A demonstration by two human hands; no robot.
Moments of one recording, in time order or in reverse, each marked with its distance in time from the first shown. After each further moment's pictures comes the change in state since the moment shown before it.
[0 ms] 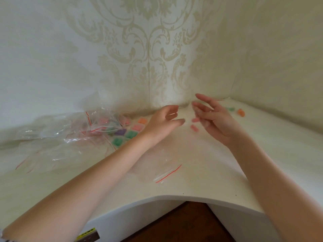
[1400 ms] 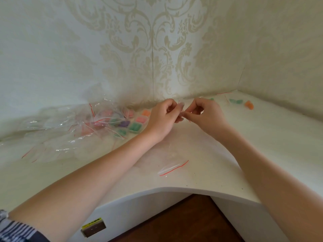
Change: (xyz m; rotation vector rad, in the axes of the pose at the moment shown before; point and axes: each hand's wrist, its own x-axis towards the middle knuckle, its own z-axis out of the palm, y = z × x) left_hand -0.003 -0.010 0.003 0.034 0.179 0.143; right_hand -0.007 0.019 0.026 -0.993 0.063 -0.278
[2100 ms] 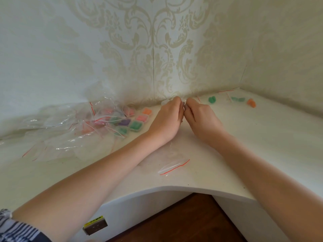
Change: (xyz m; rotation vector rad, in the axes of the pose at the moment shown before) left_hand -0.006 0.005 0.005 0.507 -0.058 0.281; right_hand -0.010 -0.008 0.015 -0.351 -0.056 -0.152
